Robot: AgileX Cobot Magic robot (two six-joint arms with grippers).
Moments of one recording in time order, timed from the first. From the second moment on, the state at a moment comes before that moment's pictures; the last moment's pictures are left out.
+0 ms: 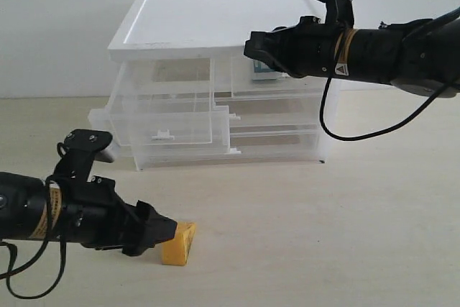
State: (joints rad) left arm -0.39 1.63 -0.60 1.30 -0.36 -1.32; right arm 0.30 1.86 -1.19 -1.05 -0.65 1.29
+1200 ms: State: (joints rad) left arm -0.61 1.44 -0.57 1.55 -0.28 -1.57; right arm 0.30 1.86 -1.19 -1.09 -0.63 1.29
